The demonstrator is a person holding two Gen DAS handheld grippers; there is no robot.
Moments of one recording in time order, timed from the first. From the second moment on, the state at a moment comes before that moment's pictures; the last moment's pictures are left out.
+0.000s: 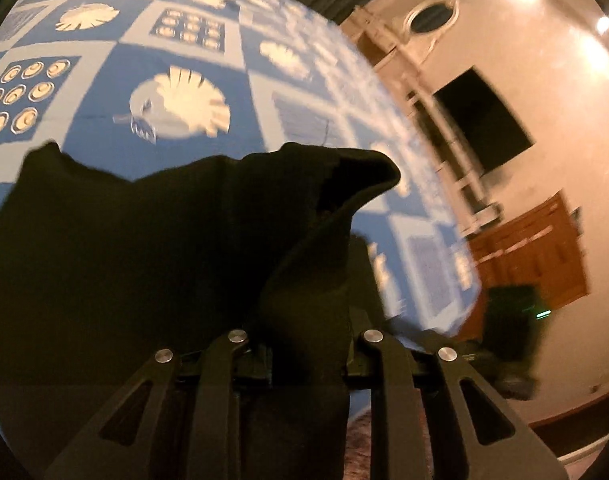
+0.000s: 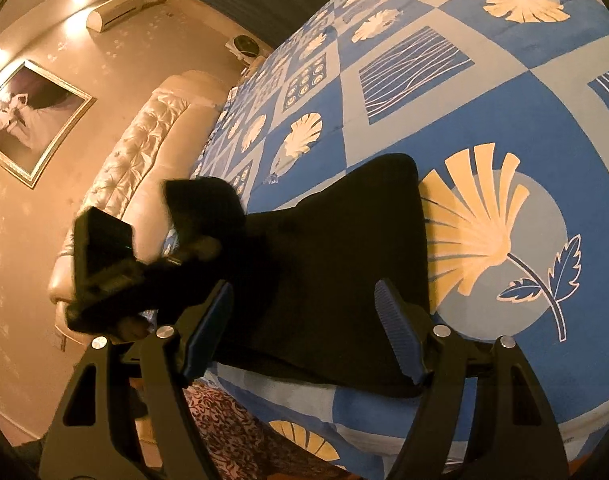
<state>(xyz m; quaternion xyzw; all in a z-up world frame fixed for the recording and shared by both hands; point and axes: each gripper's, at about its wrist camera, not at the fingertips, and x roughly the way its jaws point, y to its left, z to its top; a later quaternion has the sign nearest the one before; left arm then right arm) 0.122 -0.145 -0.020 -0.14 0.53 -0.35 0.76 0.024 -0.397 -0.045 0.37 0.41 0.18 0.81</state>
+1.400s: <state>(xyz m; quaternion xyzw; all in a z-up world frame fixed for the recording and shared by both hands) 0.079 0.051 -0.034 -0.24 0.48 -0.09 0.84 0.061 -0.290 -0.059 0.30 0.52 0.16 0.78</state>
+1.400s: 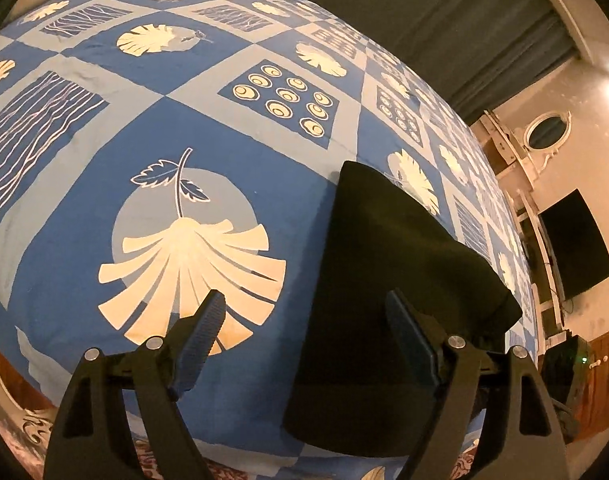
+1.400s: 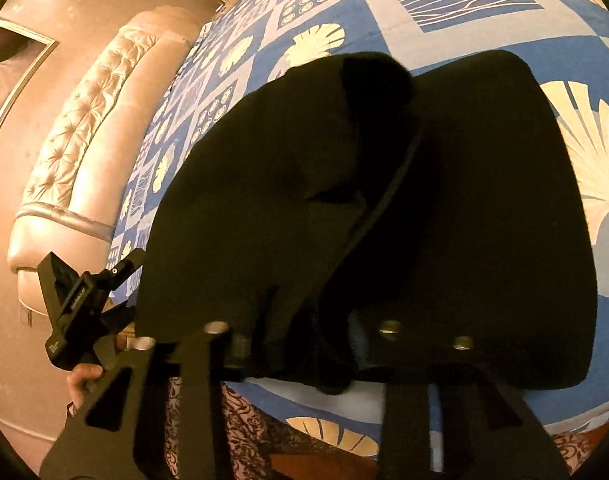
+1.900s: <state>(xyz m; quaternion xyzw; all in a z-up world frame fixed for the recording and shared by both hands) 0.077 0.044 -0.039 -0.25 0.49 -0.11 0.83 0.048 -0.329 -0.017 0.31 0.46 0.18 0.81</state>
